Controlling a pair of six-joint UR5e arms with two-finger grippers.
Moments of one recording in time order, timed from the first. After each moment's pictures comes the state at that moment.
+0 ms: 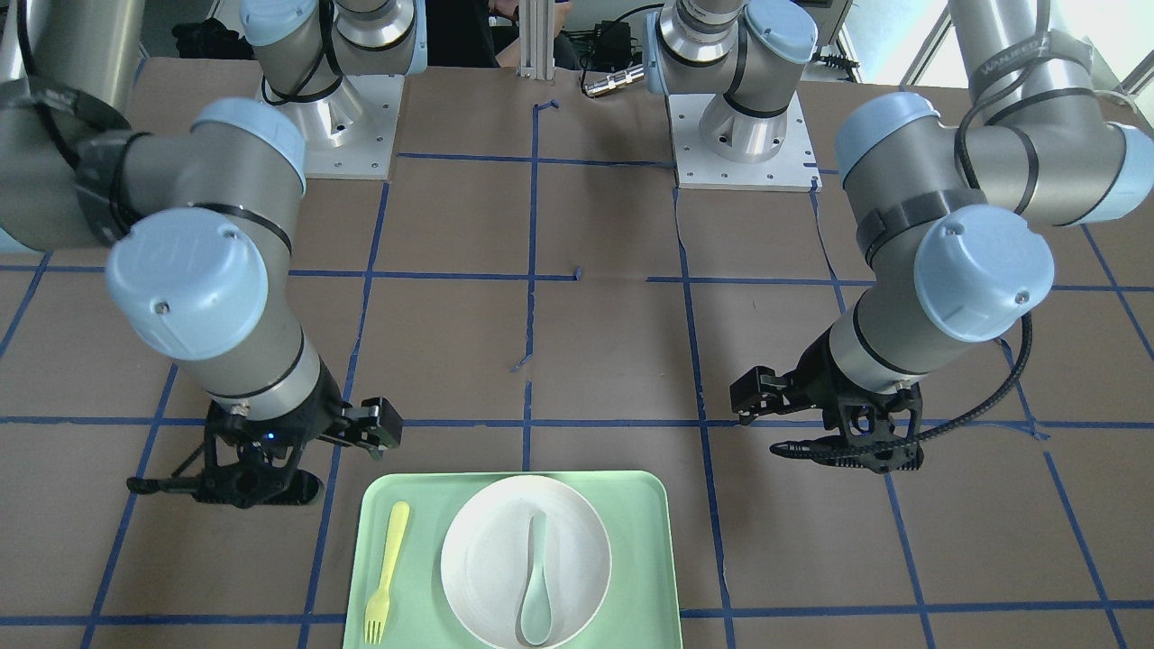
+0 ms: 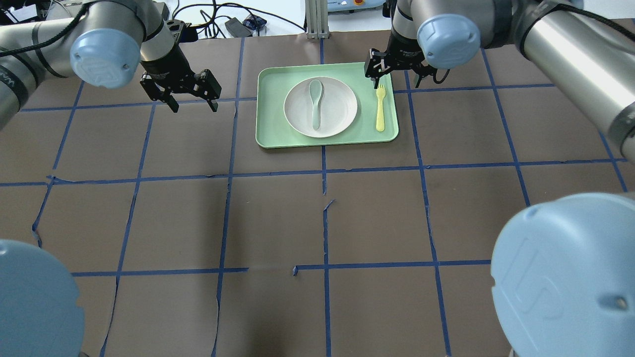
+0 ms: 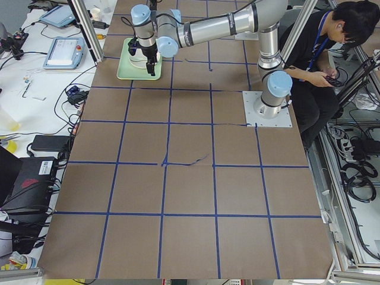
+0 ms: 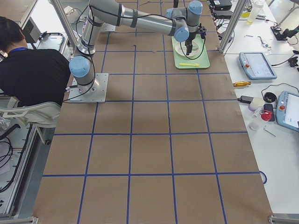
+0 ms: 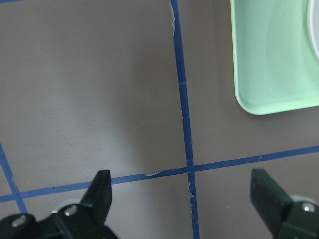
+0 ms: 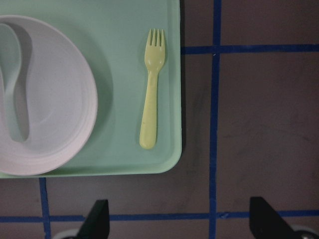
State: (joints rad) left arm -1.51 -1.92 -1.47 -1.39 1.52 0.07; right arm 1.65 -1.15 1.34 -1.75 -1.59 0.09
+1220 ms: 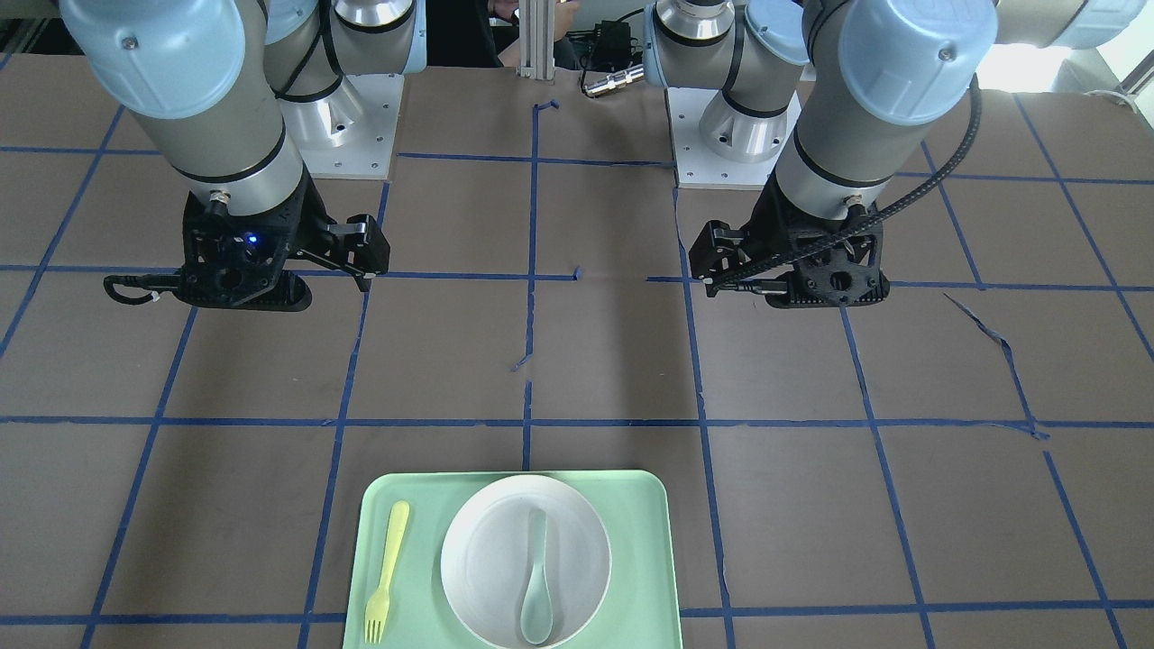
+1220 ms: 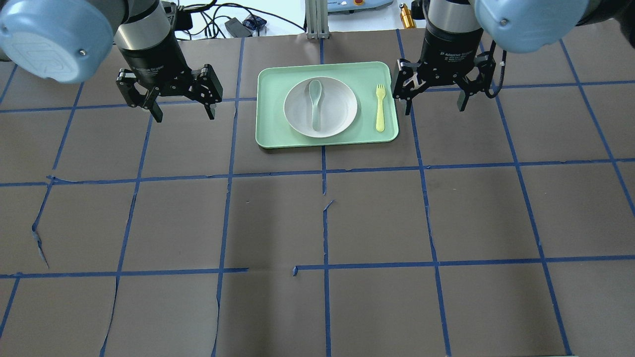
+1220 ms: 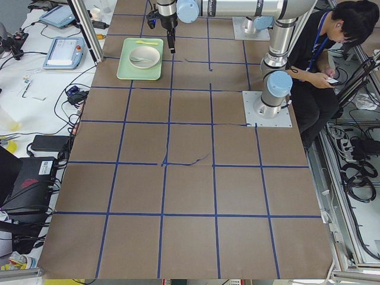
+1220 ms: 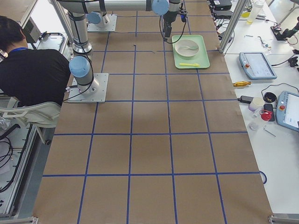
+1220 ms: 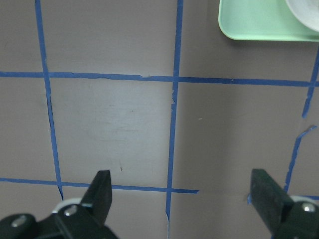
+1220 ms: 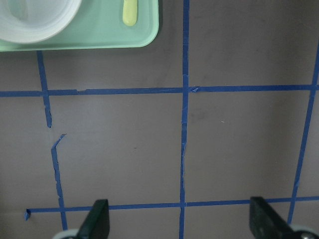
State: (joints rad) left arm -1.61 -1.72 -1.49 -1.61 1.59 -0.09; right arm 1.66 -1.39 1.42 -1.48 -1.60 0.10
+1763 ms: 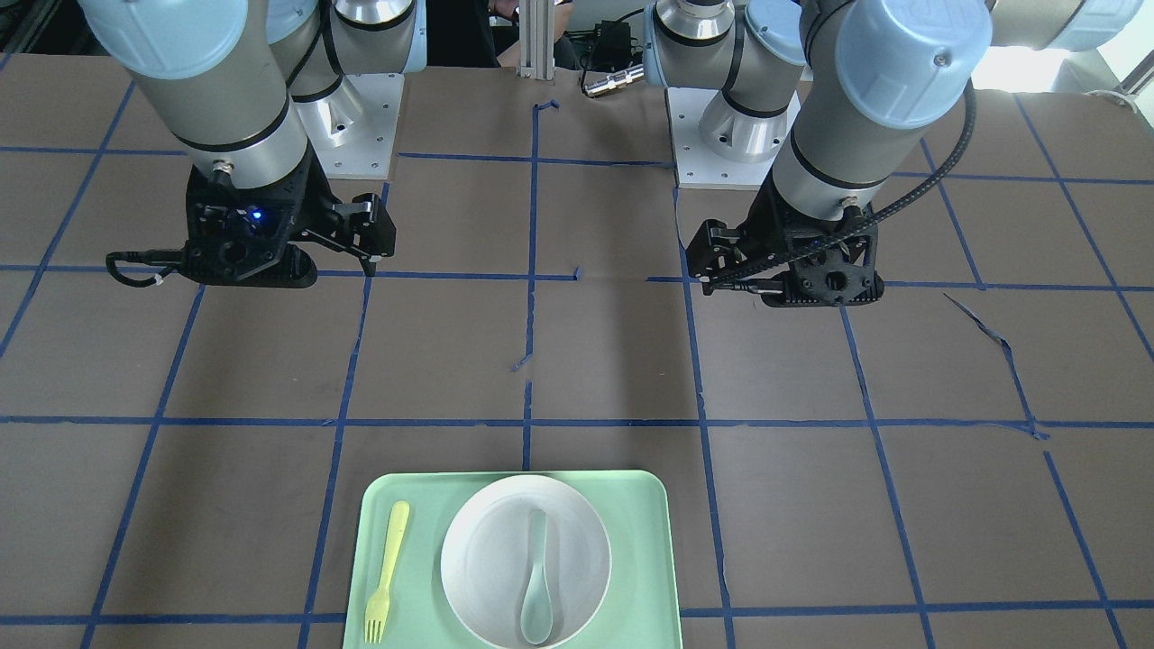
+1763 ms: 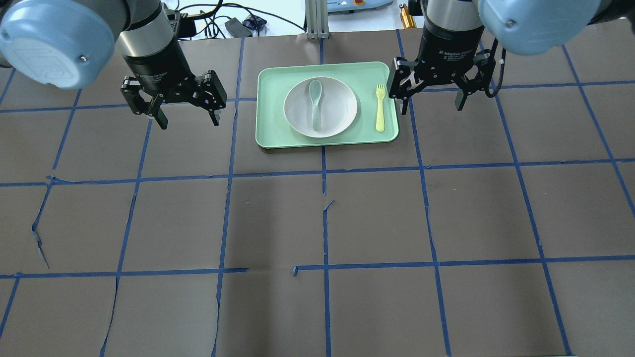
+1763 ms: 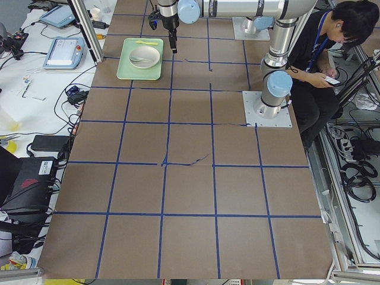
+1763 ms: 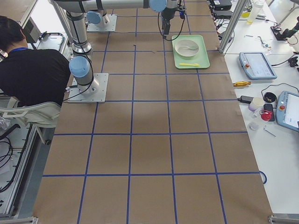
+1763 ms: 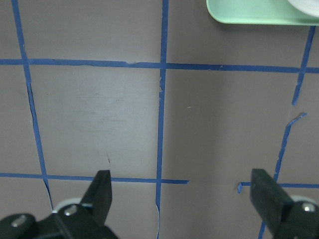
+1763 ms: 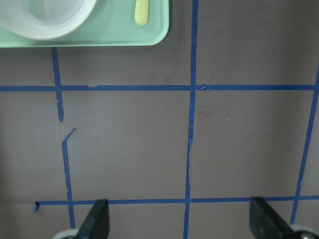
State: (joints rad) left arm -1.61 -1.71 -1.49 -1.61 1.58 -0.09; right arm 1.69 -1.42 1.42 -1.48 -1.60 0.10
